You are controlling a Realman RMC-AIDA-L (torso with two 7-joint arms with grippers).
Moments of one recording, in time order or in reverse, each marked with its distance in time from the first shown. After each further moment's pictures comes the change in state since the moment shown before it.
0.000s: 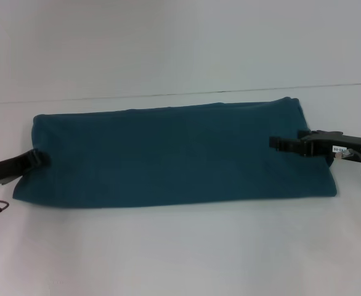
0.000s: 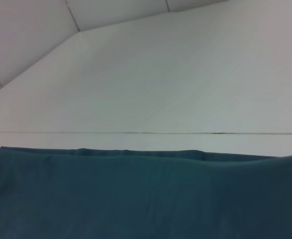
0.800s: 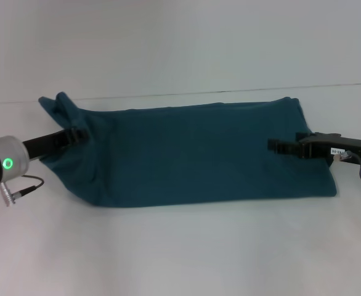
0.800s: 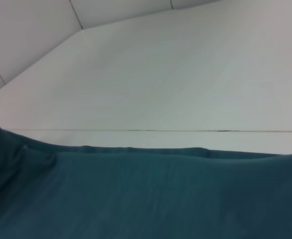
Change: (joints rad) left arm -0.044 -0.069 0.026 -0.109 -0.005 0.079 0.011; right arm 0.002 0.000 -0.002 0.011 0.000 0.000 -0.006
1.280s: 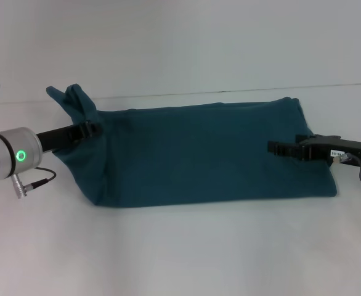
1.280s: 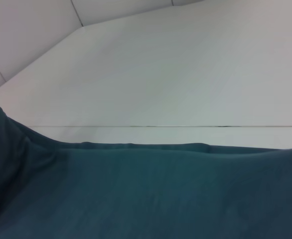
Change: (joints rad) left arm -0.027 -0.010 0.039 -0.015 0.000 0.005 -0.008; right arm -0.002 0.000 0.000 0.007 0.000 0.000 -0.003
